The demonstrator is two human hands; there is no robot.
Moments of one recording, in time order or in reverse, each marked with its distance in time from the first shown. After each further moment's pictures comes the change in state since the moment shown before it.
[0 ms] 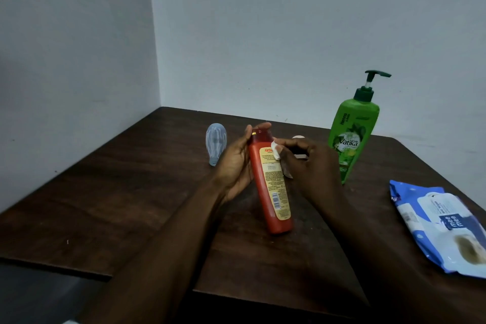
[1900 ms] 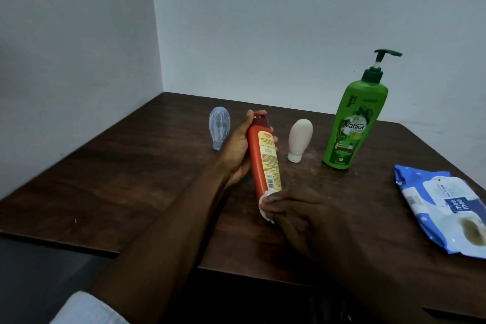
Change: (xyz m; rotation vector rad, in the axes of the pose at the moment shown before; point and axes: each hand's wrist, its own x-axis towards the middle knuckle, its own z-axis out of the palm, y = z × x) left_hand -0.001 -0.005 -0.002 0.101 0.122 0.008; right_hand -0.105 0.004 -0.019 -0.135 -0.253 -0.433
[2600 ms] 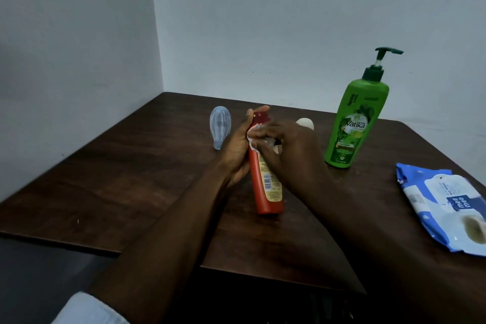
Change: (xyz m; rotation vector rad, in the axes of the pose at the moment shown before) left_hand -0.004 0.002 0.000 -0.072 -0.028 0.011; right_hand 0.102 0.003 0.007 0.006 0.098 0.130
